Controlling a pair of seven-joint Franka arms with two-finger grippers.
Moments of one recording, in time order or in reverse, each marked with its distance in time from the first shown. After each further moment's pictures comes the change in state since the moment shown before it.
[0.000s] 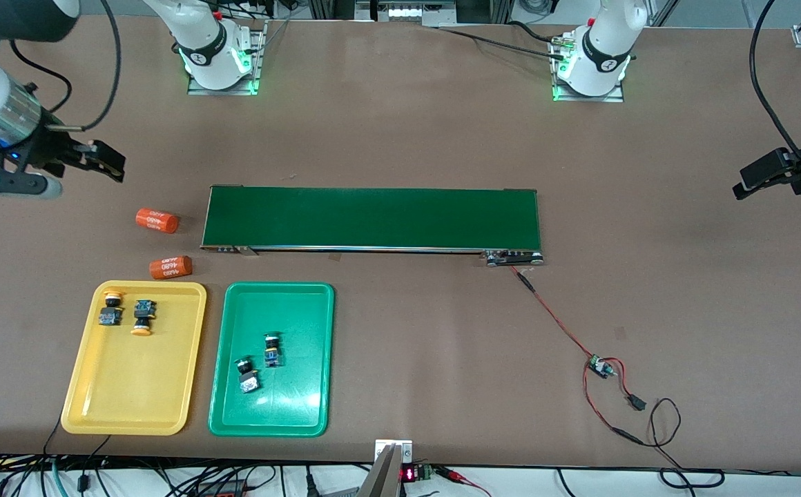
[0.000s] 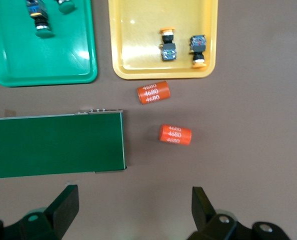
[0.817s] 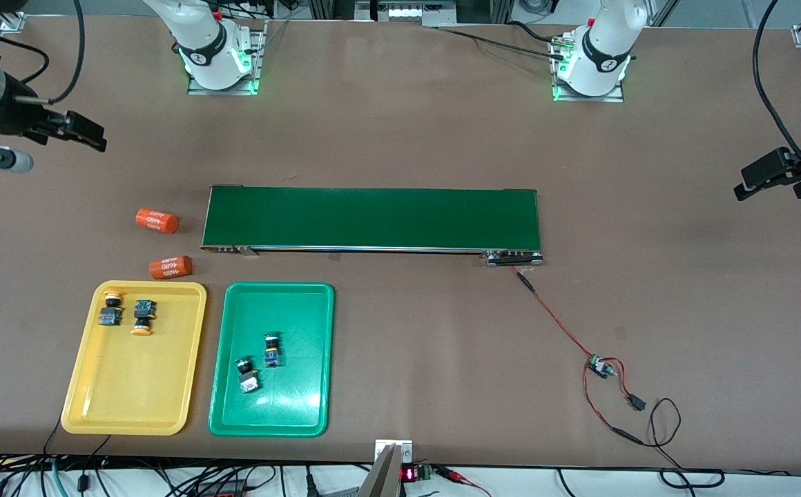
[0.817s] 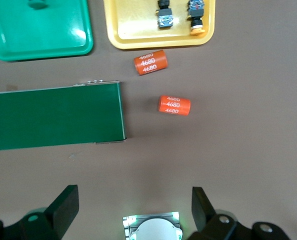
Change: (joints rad) left arm 0.000 0.004 0.002 0.000 0.000 0.013 0.054; right arm 0.027 -0.063 -0.077 -0.001 0.066 -0.129 -0.046
